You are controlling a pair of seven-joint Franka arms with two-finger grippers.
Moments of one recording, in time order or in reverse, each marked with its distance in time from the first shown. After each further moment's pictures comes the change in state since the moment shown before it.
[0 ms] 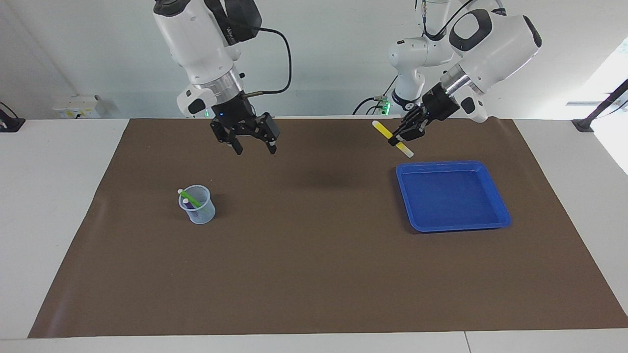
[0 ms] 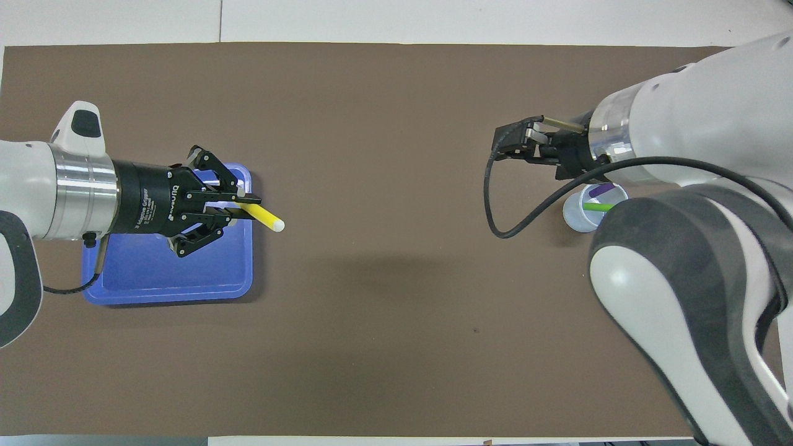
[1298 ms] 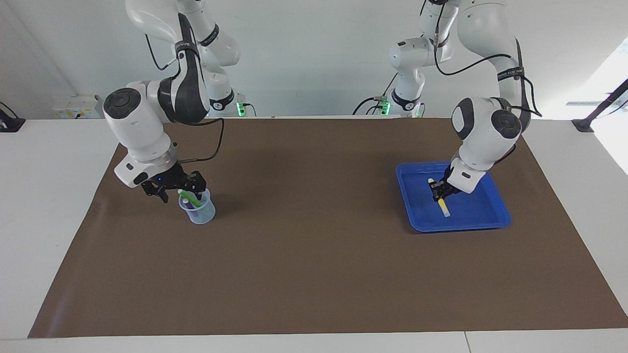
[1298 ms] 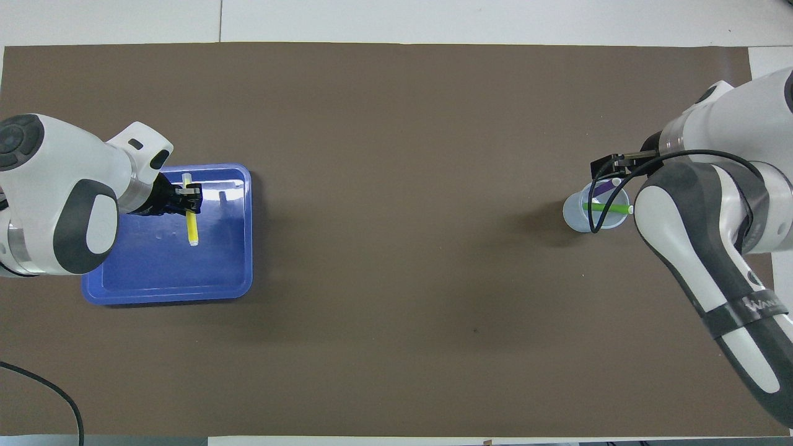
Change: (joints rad) left arm 0.089 0.345 -0.003 -0.075 0.626 0.296 0.778; right arm -0.239 0.104 -0.002 -0.257 -0.204 0.222 -0.468
